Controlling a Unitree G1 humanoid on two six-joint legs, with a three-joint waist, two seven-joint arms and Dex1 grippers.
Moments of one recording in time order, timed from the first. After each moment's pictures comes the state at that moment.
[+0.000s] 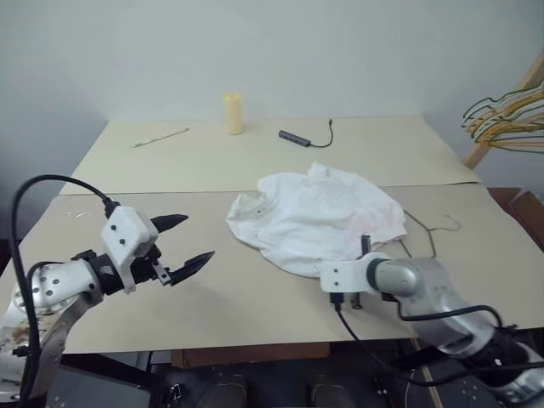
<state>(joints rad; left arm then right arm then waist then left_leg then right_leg) 0.05 0.82 0.27 -0.60 -0.50 0.50 -0.77 -0.31 -0.92 0.46 -0.46 -0.40 0.40 0.93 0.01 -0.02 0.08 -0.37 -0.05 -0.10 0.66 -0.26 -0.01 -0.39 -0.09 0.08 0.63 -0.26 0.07</state>
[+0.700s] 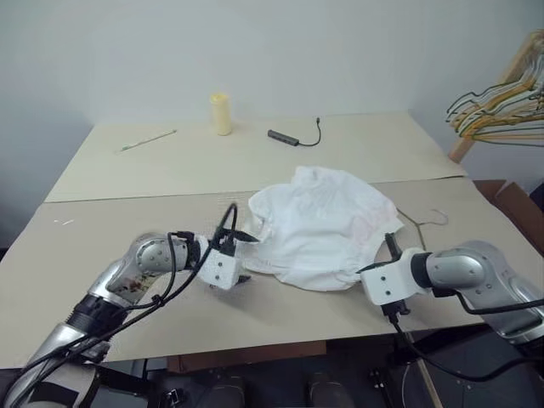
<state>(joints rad) -0.48 0.76 -0.39 0.16 0.19 -0.57 -0.98 -0.26 -1.05 0.28 -0.30 -0.22 -0.04 1.06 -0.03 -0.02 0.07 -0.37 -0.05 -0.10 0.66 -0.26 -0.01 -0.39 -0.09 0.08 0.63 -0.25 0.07</state>
